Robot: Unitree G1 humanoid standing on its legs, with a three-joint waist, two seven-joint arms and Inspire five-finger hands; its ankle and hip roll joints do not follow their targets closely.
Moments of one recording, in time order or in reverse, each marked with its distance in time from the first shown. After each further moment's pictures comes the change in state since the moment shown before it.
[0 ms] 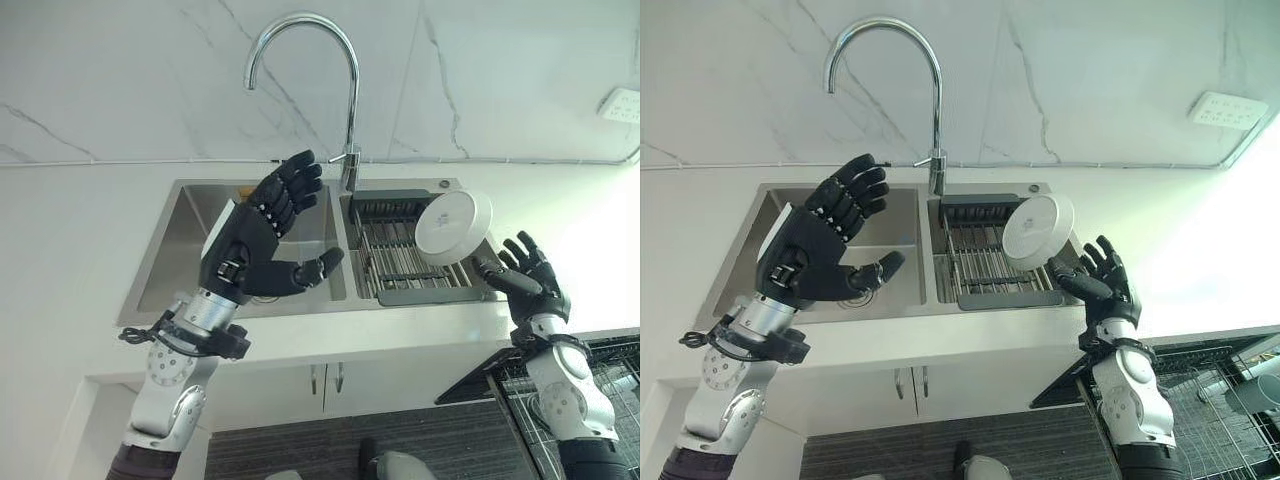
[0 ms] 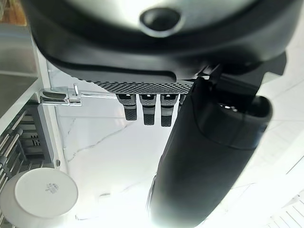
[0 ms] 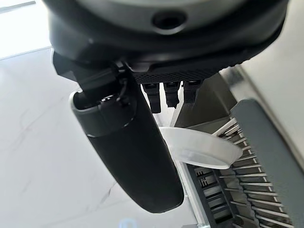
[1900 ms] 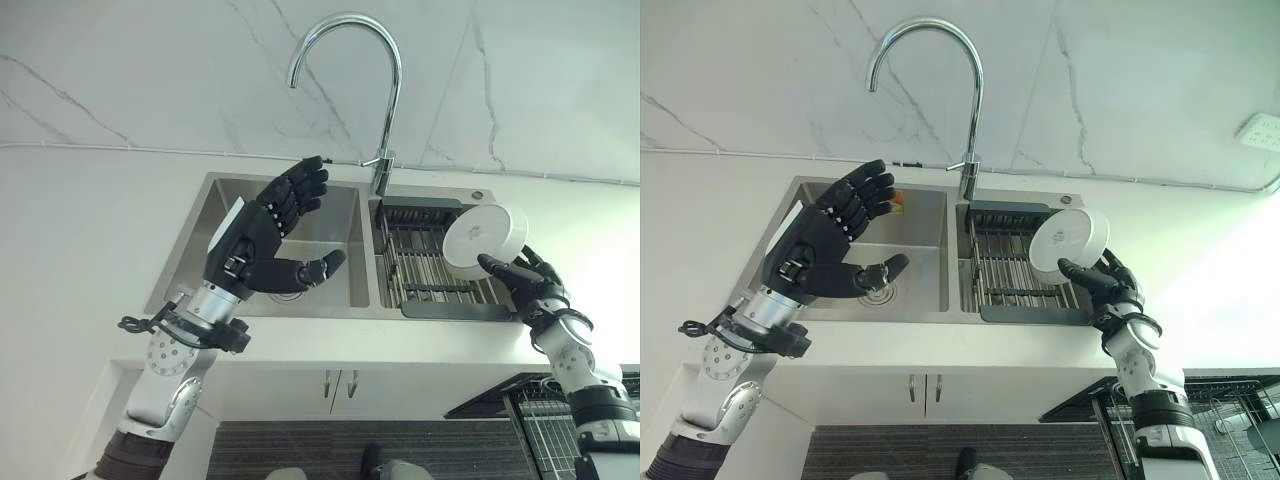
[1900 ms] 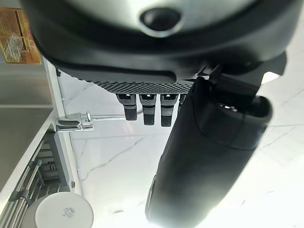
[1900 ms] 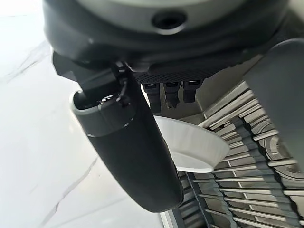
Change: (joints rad) left arm -0.047 0.081 -0.050 0.043 -0.002 0.005 0.024; right arm -0.290 -0.164 0.070 0.500 0.131 0.080 0.056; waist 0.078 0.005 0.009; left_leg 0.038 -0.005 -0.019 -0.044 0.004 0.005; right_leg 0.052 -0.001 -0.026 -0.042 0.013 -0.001
